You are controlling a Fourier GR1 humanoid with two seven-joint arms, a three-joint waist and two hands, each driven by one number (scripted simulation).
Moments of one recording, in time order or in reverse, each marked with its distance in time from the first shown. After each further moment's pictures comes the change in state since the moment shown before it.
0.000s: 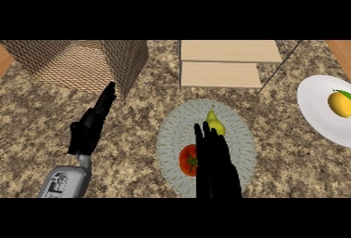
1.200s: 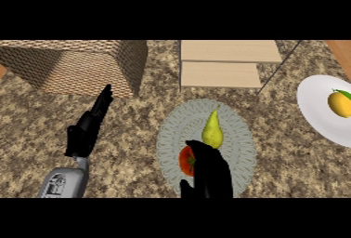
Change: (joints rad) left arm 0.018 -0.016 0.047 0.018 -0.029 -0.040 -0.038; right arm 0.018 0.005 -0.035 0.213 -0.046 -0.107 -0.094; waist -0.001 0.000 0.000
